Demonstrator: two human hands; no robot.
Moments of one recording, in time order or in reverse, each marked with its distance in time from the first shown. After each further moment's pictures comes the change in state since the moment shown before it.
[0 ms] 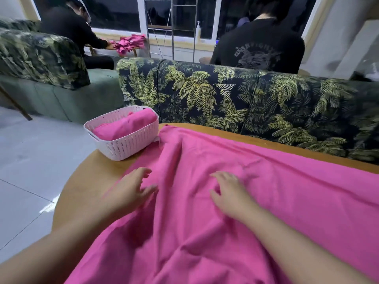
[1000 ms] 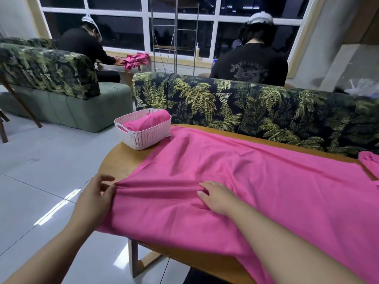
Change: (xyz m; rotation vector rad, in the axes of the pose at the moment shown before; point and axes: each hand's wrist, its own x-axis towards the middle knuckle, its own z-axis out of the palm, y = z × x) left_hand -0.145 -0.057 -0.039 -0.319 0.424 -0.281; right_hand -0.072 -0.057 0.027 -0.008 -0.176 0.022
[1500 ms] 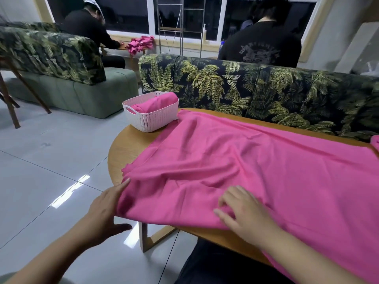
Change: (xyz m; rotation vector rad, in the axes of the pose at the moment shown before) left_hand -0.046 -0.080 -0.011 0.308 -0.328 0.577; right_hand -0.117 0.005 0.020 -0.026 0.503 -0.445
